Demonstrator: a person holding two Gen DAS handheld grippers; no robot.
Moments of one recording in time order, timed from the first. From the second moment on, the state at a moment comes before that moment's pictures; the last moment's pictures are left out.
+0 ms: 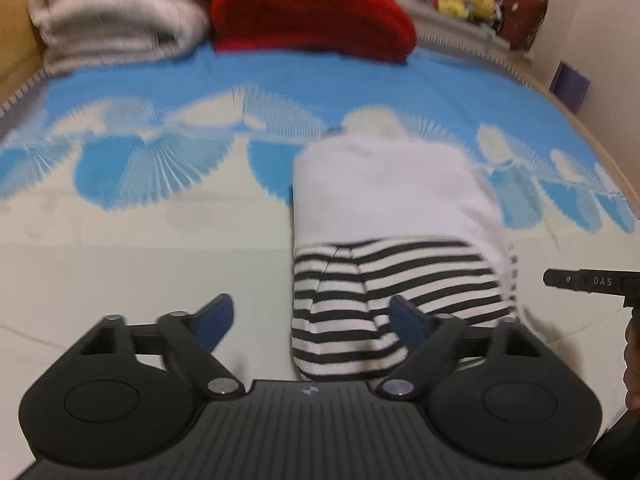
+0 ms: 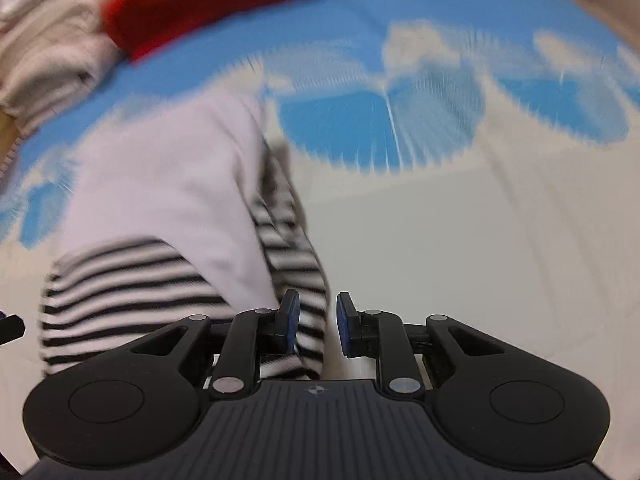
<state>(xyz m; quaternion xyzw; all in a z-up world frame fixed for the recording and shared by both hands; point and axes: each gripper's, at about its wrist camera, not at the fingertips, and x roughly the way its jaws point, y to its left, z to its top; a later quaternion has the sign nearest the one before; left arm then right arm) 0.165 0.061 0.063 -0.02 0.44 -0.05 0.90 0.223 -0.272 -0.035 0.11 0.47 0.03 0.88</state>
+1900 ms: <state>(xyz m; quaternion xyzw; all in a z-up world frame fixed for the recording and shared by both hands) 0.037 0.001 0.044 -0.04 0.40 -0.06 0.92 0.062 -0.185 0.009 0.00 0.37 0.05 0.93</state>
